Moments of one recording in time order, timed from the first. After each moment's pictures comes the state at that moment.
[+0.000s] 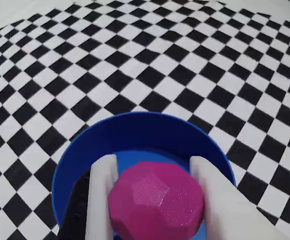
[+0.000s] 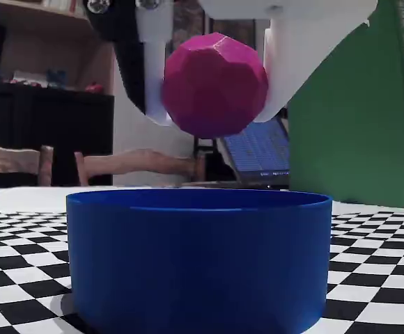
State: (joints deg) arm 53.6 138.7 172.0 -7.0 -92.4
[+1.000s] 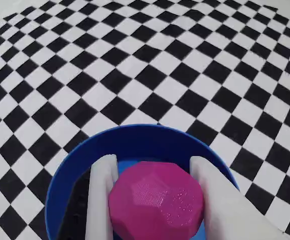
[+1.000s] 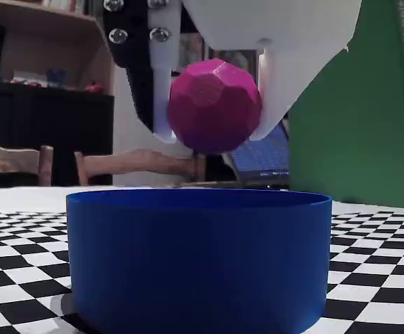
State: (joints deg) arm 53.6 120.8 161.4 -10.5 -92.4
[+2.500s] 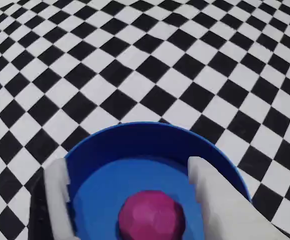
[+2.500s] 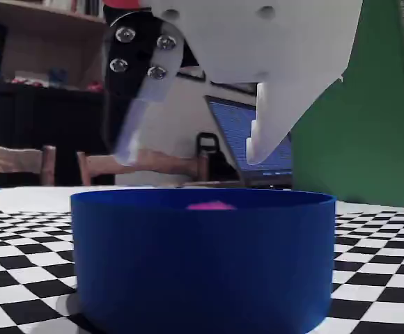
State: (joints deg) arm 52.8 113.5 157.7 -11.9 -92.4
